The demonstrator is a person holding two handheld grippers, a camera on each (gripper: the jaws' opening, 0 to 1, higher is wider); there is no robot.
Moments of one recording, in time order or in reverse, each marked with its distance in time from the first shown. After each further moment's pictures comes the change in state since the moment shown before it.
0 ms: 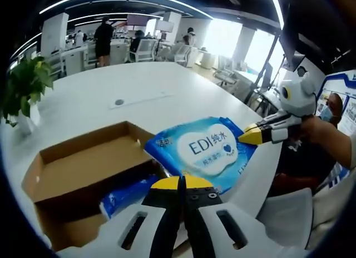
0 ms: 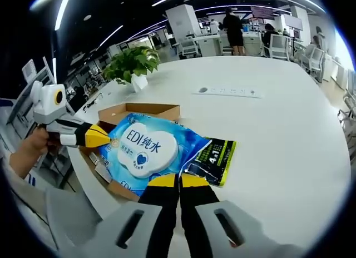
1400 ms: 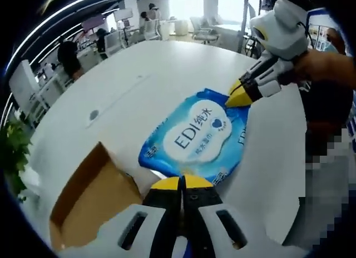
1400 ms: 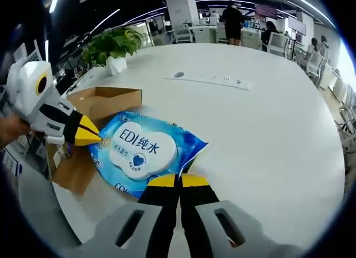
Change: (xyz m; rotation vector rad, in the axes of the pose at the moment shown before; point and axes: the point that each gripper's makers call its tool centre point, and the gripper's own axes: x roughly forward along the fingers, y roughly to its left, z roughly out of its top) left arm 0.108 0.017 -0.011 0.426 0.269 0.056; right arm 0.073 -0.085 -0.007 -0.082 0.104 -0.084
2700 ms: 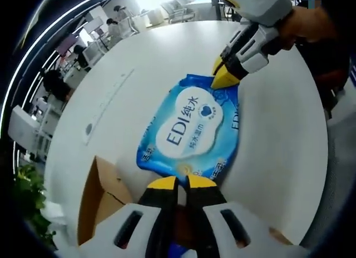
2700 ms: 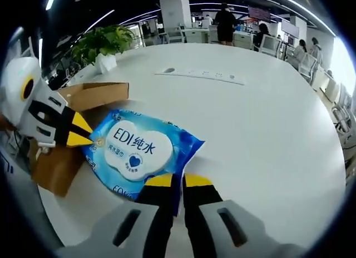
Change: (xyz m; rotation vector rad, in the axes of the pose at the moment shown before) left arm 0.017 0.004 -0.015 0.229 0.099 0.044; right arm 0.024 -0.014 -0.015 0.000 -0.034 -0.079
